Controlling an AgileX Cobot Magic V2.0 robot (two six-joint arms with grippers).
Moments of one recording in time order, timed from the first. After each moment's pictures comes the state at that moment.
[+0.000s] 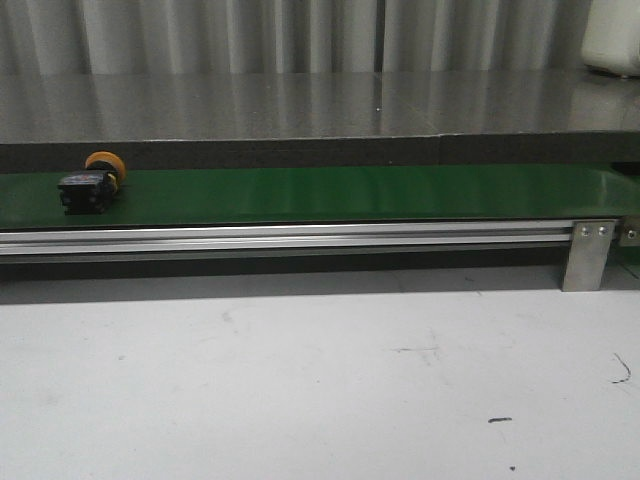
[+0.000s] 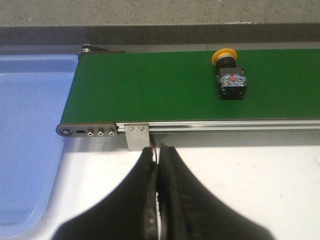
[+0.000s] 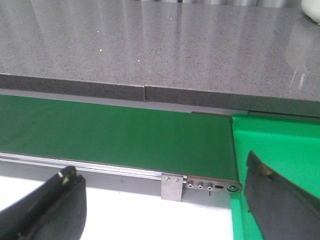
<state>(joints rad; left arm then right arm) 0.07 0.55 -0.53 -0.09 0.53 0.12 0.10 0.50 -0.56 0.15 0.37 -0.12</state>
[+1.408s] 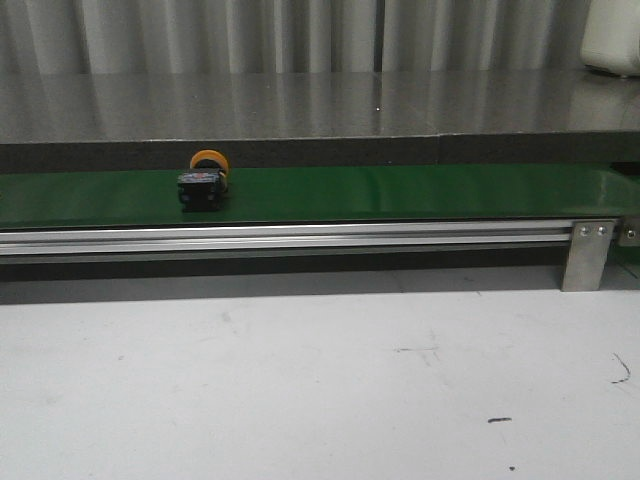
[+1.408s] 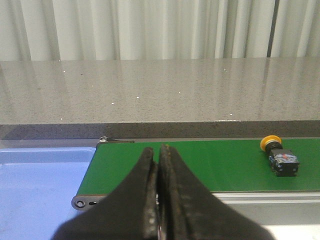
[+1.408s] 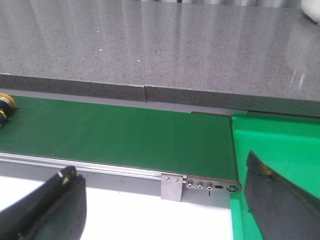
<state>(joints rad) 0.07 0.07 -0.32 -0.10 0.37 0.12 0.10 0.50 -0.56 0.15 0.37 -0.12</state>
